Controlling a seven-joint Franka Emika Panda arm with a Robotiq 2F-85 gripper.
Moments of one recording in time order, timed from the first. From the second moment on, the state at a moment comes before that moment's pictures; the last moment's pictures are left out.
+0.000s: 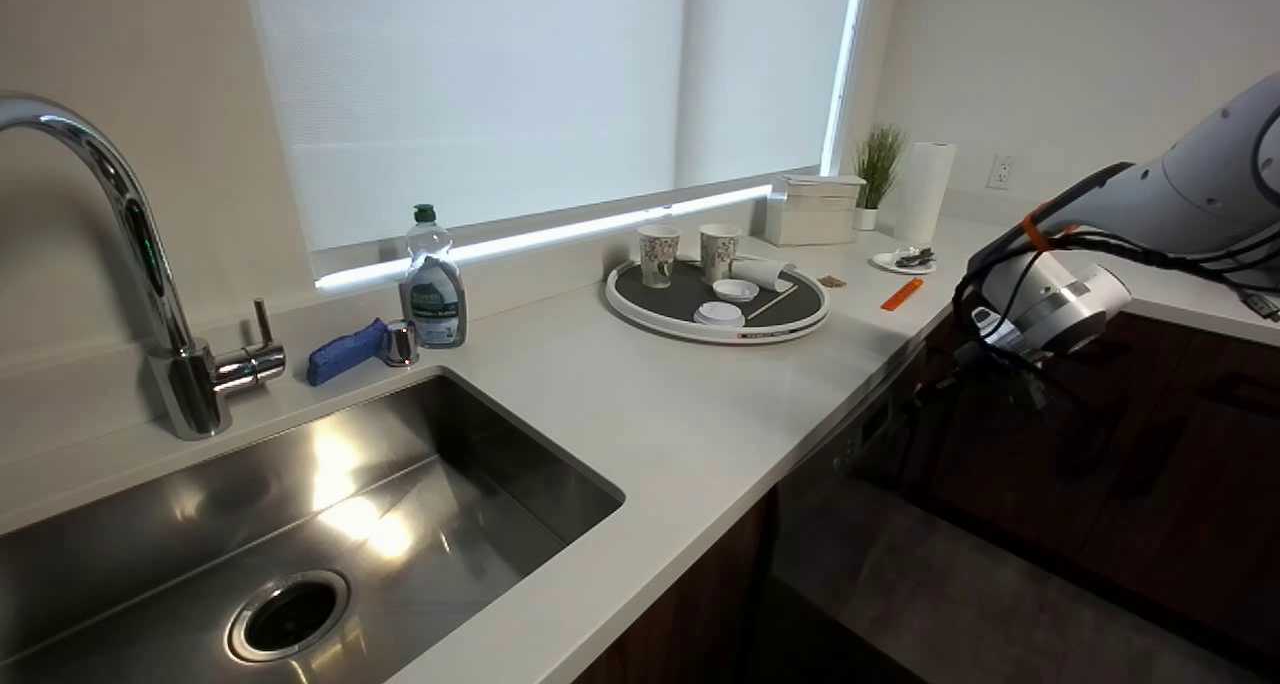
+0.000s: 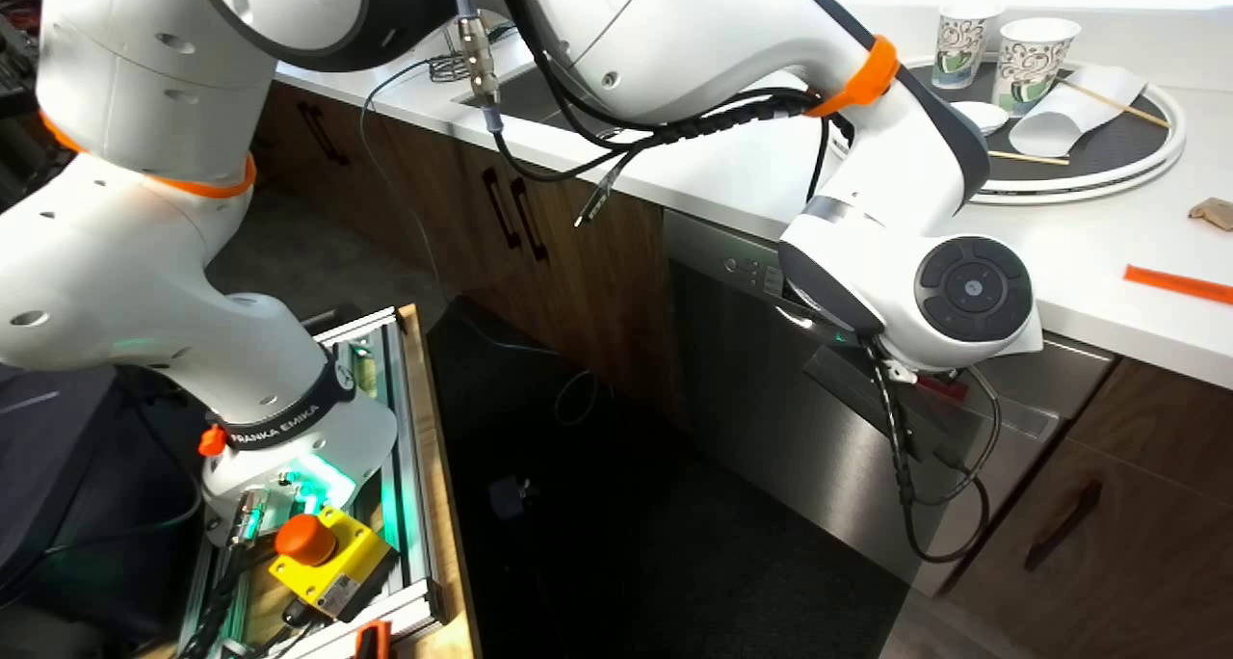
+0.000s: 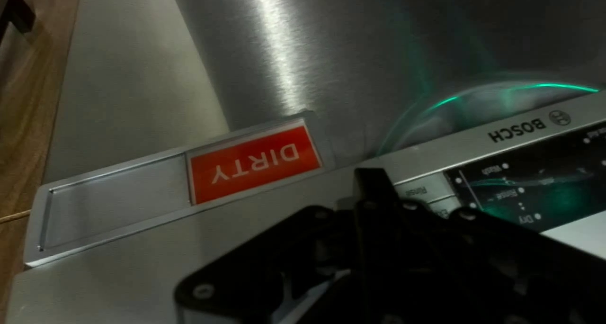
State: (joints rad) arm -0.32 0.82 -0.11 -1.66 1.11 2.41 -1.56
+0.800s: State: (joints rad) arm -0.33 0.83 -0.10 -1.66 1.11 2.41 -1.56
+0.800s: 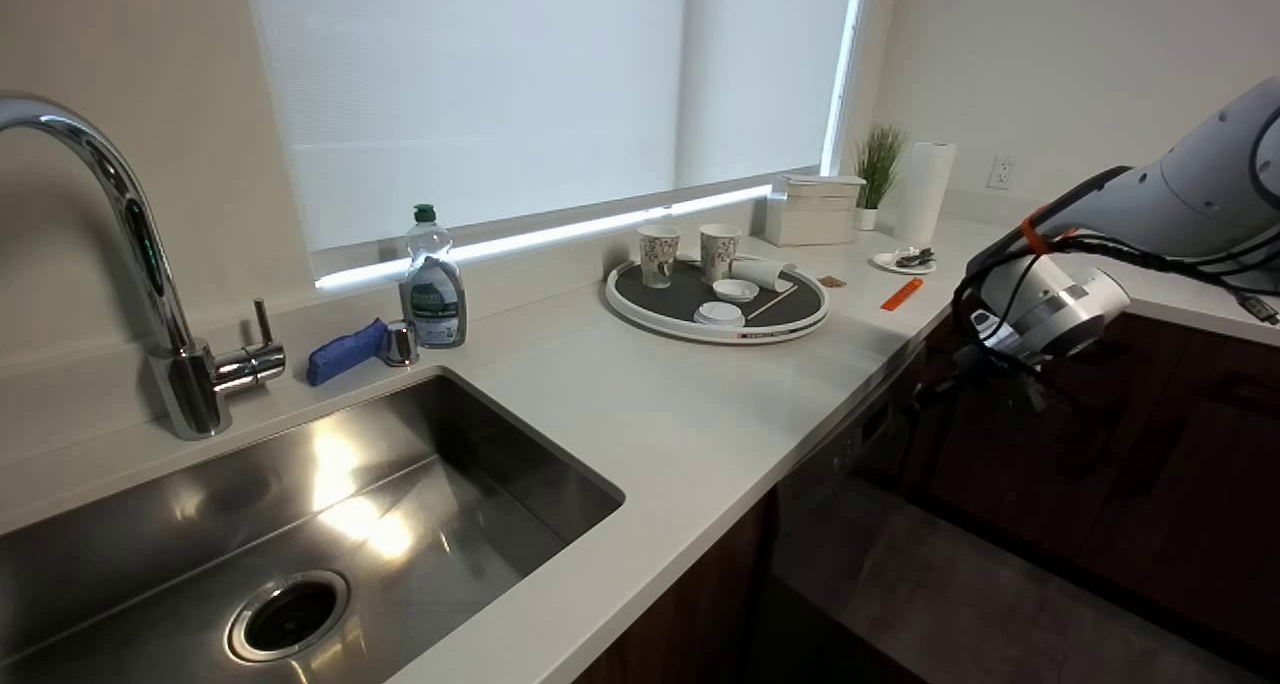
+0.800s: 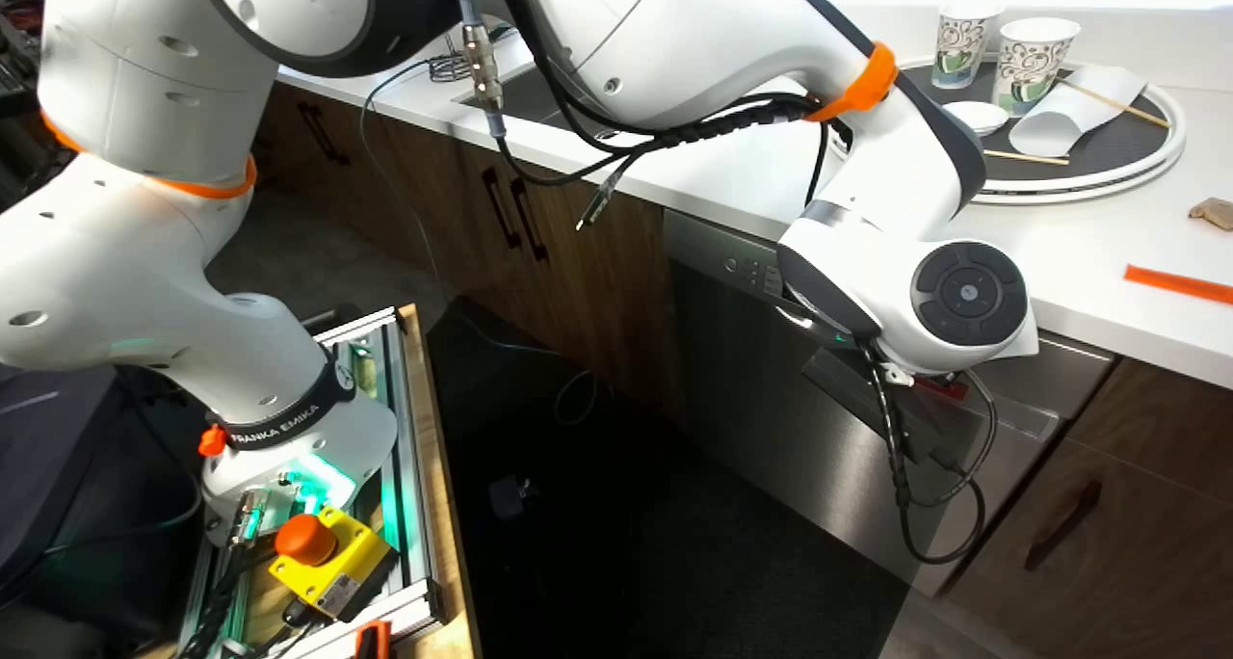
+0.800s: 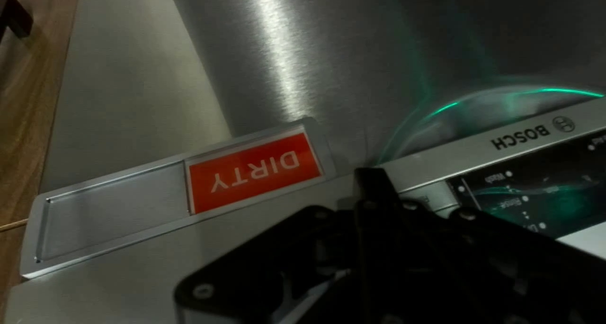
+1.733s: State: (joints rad) arm -0.34 0.83 -0.08 -1.65 1.11 2.43 -1.56
